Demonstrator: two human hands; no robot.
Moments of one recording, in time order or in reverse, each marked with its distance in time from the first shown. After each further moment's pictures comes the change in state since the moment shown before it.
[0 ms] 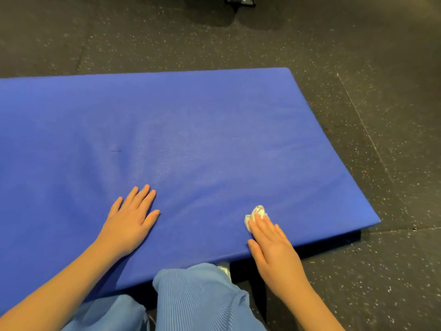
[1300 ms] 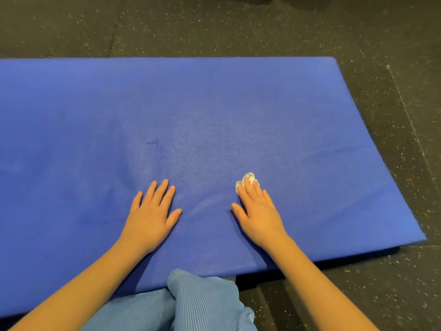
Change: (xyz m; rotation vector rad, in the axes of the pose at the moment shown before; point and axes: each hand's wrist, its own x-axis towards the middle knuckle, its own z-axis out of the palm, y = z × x) left_hand -0.002 -0.040 0.001 0.024 0.035 -0.001; right_hand 0.112 -0.066 0.046 -0.104 -0.283 -0.024
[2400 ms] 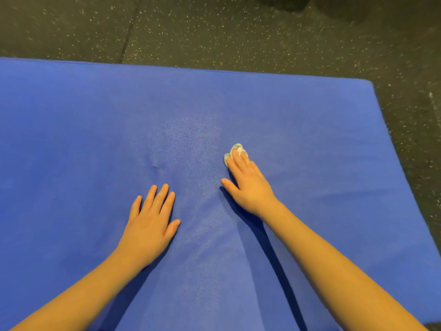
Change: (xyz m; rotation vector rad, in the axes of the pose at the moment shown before) left_hand 0.056 -0.015 -0.019 0.116 0.023 -0.036; right_hand 0.165 -0.008 -0.038 -0.073 0.072 -0.286
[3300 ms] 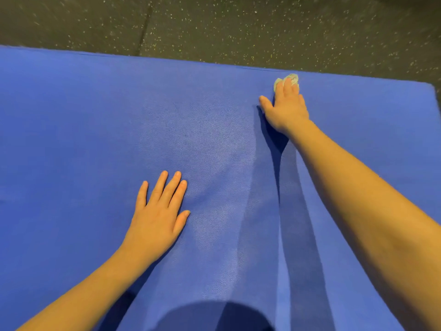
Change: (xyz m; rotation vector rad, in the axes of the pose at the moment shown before) left_hand 0.051 -0.047 0.003 0.016 0.149 0.053; right_hand 0.198 0.052 -0.061 -0.139 0.098 0.343
